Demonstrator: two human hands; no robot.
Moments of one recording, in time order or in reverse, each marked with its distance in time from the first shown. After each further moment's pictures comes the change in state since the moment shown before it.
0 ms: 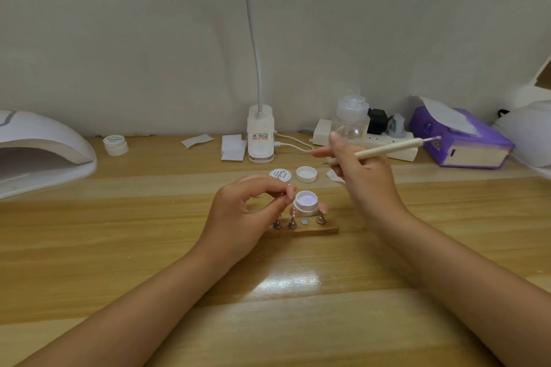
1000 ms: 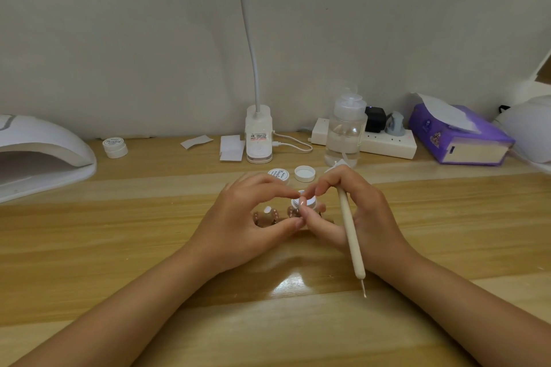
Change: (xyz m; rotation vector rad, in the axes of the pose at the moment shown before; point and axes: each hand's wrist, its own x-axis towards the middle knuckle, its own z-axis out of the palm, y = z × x) left_hand 0.001 0.007 -0.009 0.228 -0.226 0.017; right_hand -0.042 0.003 -0.011 -0.263 -0.226 -0.437
